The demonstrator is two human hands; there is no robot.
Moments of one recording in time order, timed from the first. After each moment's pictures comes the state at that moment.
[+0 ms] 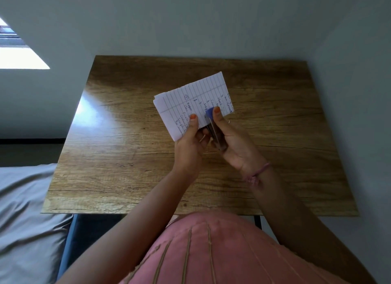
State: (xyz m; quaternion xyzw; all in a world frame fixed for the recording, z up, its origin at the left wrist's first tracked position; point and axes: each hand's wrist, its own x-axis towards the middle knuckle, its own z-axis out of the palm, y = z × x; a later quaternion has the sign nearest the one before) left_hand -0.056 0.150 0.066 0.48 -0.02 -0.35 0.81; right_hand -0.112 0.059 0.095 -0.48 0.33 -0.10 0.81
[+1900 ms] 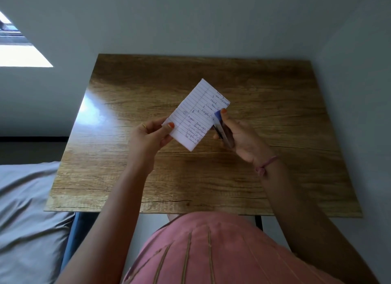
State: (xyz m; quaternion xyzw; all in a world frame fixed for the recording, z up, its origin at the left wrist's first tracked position) left_hand 0.014 0.216 0.062 0.63 -0.05 -0.29 0.71; right_hand -0.108 0.026 0.066 -0.54 0.33 -0.01 0.78
